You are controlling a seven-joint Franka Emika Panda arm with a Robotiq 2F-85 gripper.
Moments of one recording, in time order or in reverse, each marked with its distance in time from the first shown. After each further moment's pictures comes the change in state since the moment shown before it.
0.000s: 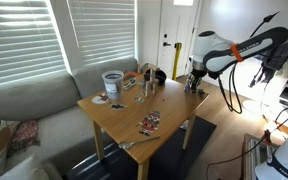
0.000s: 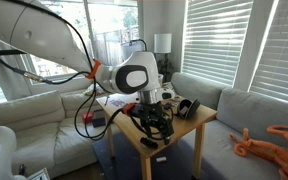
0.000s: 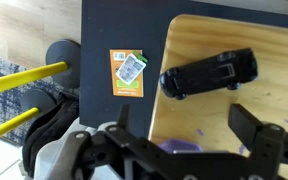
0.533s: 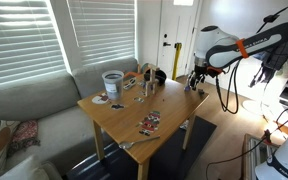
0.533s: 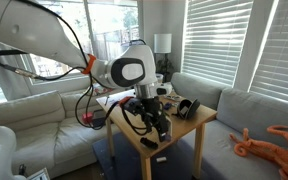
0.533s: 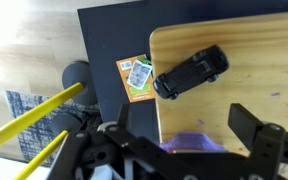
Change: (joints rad) arm 0.003 -0.062 0.013 0.001 0.004 -0.068 0.266
